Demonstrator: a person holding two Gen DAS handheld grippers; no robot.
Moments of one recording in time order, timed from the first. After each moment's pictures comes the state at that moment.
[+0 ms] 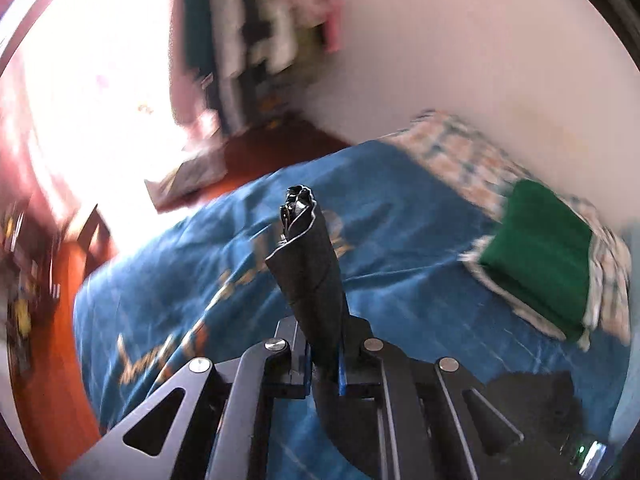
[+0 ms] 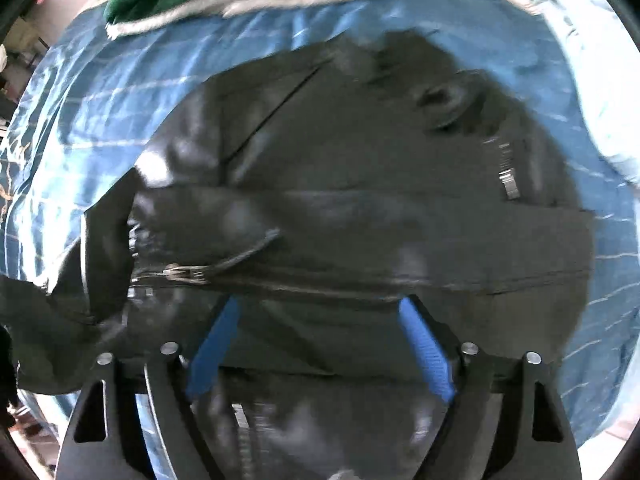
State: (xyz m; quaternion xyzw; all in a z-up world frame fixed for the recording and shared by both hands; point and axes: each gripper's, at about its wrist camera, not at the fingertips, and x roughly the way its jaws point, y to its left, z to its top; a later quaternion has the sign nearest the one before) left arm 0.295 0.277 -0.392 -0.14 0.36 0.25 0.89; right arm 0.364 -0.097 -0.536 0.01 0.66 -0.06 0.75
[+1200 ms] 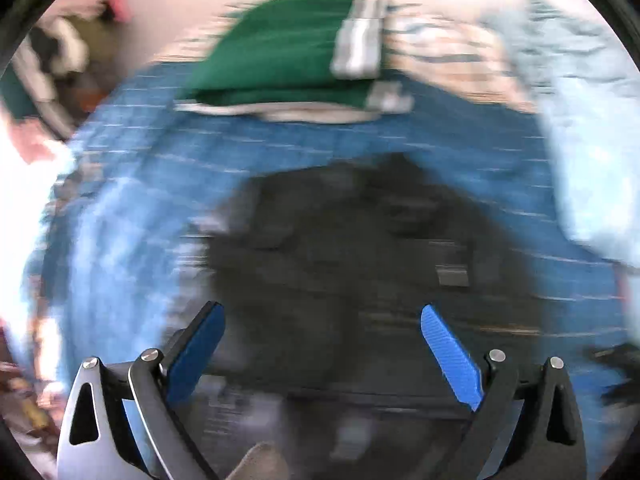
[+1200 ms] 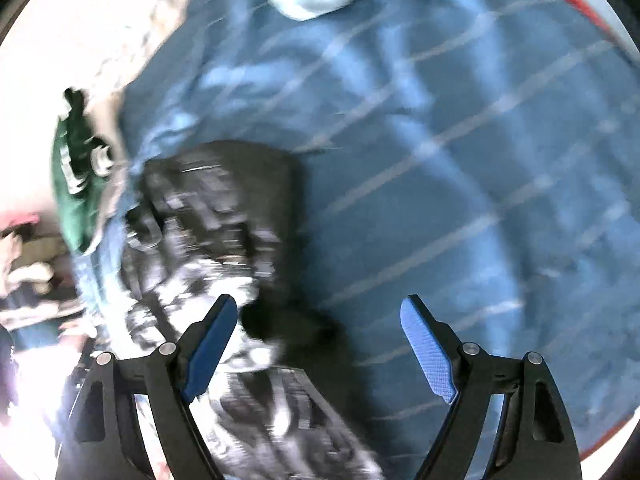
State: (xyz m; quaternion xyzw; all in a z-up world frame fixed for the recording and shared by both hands) left arm 0.297 -0.041 -0.482 0.01 0.53 0.07 0.84; right arm 0.288 -0.482 -0.527 0.36 0.64 -0.05 0.68
